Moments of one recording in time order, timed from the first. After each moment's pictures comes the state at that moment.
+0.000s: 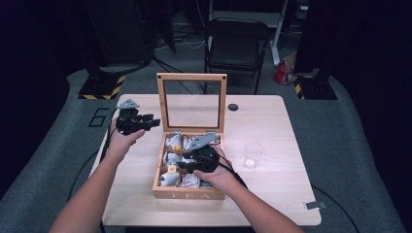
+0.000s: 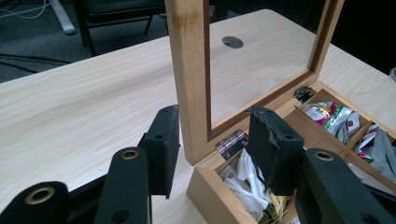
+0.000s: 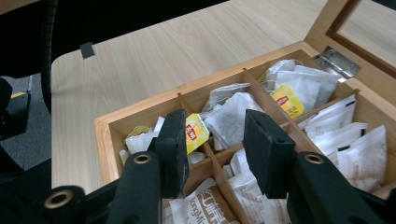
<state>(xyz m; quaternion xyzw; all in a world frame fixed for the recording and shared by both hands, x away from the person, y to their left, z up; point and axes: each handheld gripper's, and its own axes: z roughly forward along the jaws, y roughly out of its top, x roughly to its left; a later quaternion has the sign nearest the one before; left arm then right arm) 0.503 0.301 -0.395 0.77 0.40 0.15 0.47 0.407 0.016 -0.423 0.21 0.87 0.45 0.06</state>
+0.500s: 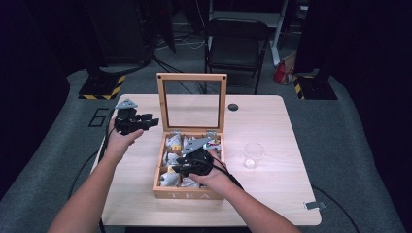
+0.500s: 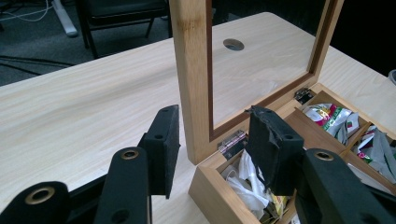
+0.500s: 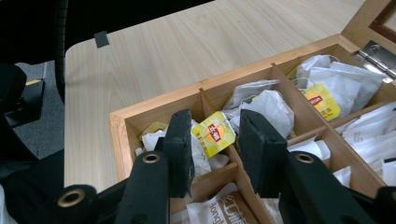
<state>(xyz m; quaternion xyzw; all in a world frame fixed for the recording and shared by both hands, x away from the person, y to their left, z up) 0.501 0.305 -0.392 0.77 0.40 0.16 0.47 0.404 0.032 -0.431 0.19 0.88 0.44 0.04</state>
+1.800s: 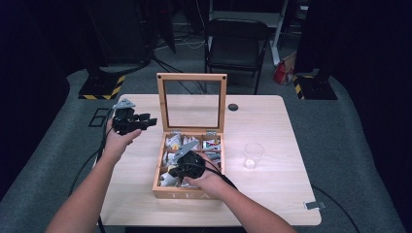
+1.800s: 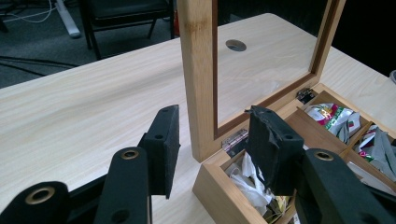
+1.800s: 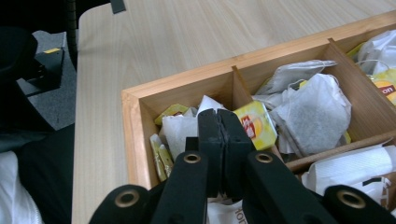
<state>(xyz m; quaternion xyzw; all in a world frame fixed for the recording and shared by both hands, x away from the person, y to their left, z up) 0.500 0.310 -0.391 0.77 0.40 0.16 0.47 0.406 0.053 -0.448 0.16 0.90 0.40 0.00</state>
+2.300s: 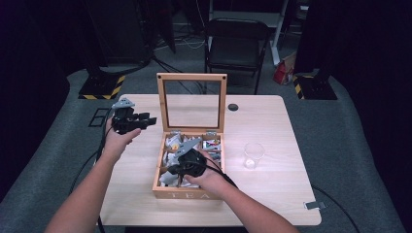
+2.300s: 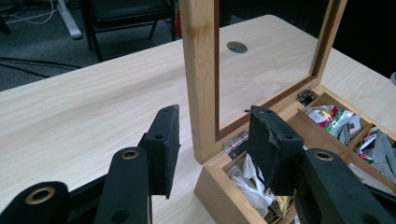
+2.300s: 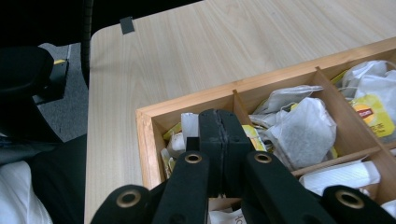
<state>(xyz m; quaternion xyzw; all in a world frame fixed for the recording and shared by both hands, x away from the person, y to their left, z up) 0.500 0.311 -0.388 0.77 0.40 0.16 0.47 0.403 0.049 -0.430 0.15 0.89 0.43 0.01</state>
